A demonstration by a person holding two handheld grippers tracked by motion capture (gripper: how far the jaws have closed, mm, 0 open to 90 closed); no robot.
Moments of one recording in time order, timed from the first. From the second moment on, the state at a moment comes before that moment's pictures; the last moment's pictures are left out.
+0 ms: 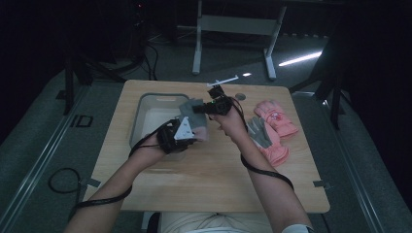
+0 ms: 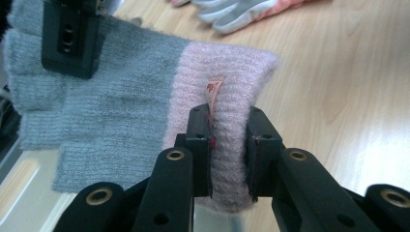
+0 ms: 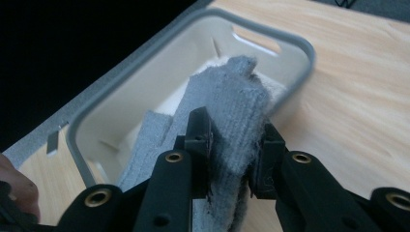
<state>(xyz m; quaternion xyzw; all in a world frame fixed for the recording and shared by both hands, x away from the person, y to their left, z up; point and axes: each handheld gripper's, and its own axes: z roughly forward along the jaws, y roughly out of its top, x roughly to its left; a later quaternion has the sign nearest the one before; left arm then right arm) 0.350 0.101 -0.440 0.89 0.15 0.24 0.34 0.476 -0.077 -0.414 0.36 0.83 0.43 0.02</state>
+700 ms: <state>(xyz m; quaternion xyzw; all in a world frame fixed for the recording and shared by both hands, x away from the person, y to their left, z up) 0.383 0.177 -0.455 0.93 0.12 0.24 0.24 0.502 0.015 -0.441 0.36 0.83 0.42 0.01</state>
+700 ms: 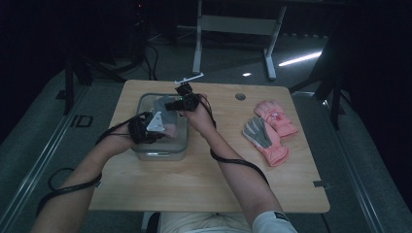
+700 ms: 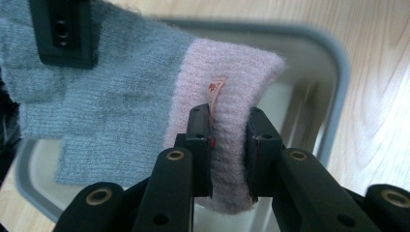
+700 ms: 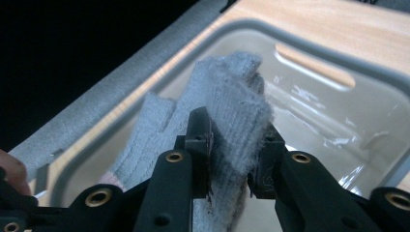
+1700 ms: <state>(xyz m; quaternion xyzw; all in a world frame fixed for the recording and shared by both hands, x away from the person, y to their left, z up) 0.427 0.159 -0.500 0.97 0.12 0.16 0.14 0.520 0.019 -0.480 0.39 0.85 0.34 0.02</state>
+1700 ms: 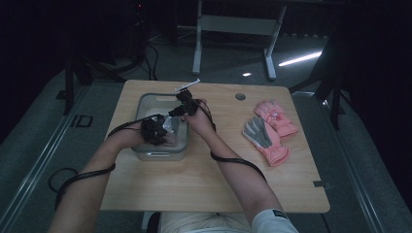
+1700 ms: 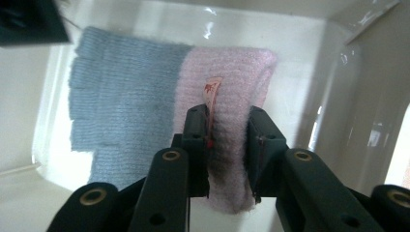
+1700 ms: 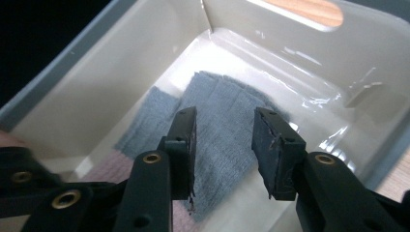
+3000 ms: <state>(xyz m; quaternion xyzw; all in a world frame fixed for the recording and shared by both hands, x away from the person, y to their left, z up) 0.402 0.096 -0.436 0.94 0.21 0.16 0.24 0.474 -0.118 -0.451 0.36 0.85 0.39 0.05</state>
